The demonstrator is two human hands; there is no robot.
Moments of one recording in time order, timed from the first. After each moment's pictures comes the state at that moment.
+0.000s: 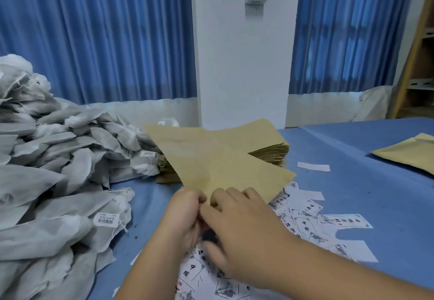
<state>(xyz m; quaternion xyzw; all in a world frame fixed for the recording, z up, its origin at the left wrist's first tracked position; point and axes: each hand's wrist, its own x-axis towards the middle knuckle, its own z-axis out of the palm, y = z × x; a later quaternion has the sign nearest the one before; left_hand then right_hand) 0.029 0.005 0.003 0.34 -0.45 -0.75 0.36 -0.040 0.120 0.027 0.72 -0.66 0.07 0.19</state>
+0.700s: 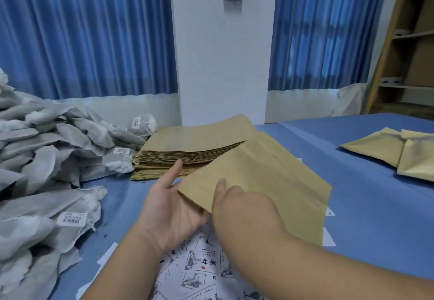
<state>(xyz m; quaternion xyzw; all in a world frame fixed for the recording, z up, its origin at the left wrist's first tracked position) 0.026 0.024 0.013 0.09 -0.35 -0.90 0.23 -0.059 0.139 0.037 0.60 -0.78 -0.09 0.12</state>
